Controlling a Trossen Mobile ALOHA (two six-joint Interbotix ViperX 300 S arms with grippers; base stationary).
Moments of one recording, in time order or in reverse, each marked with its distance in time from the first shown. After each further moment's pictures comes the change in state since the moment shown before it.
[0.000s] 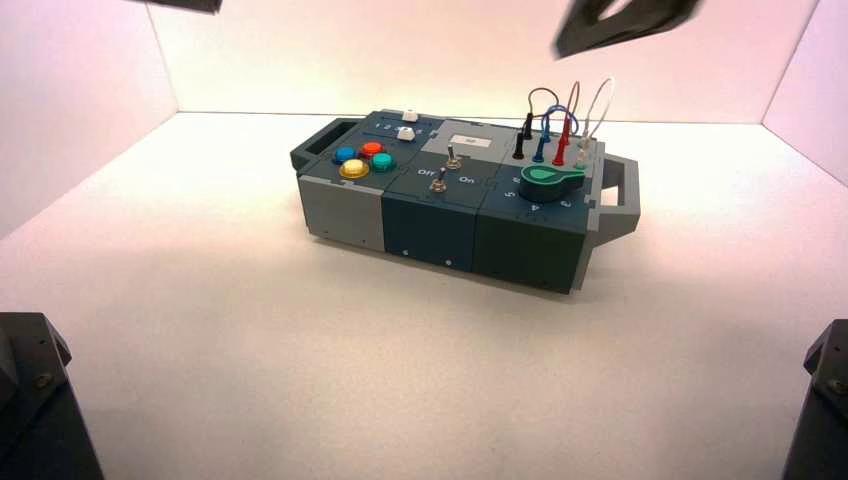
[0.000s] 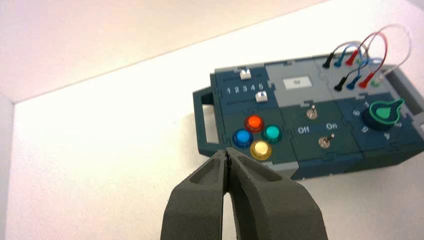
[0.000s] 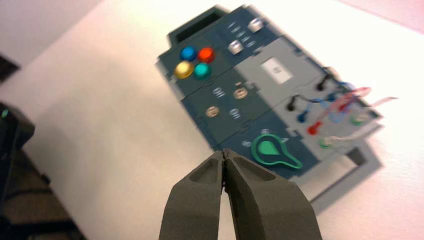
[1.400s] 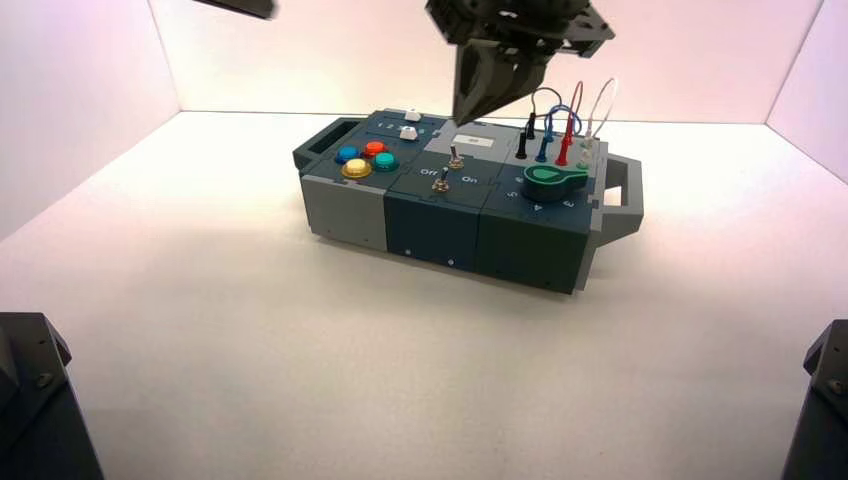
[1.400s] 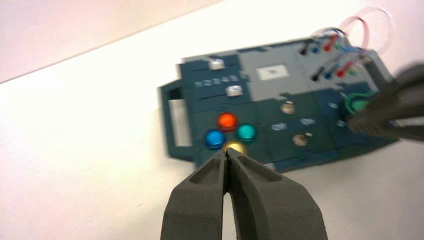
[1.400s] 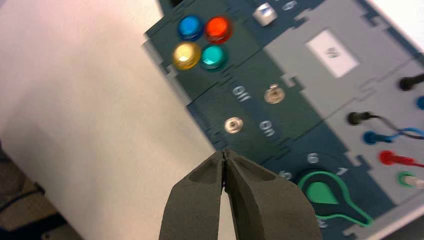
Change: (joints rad) left arm -0.132 0.264 -0.173 -0.020 0.040 -0.028; right arm -0.015 0.491 -0.252 0.069 -0.020 0.020
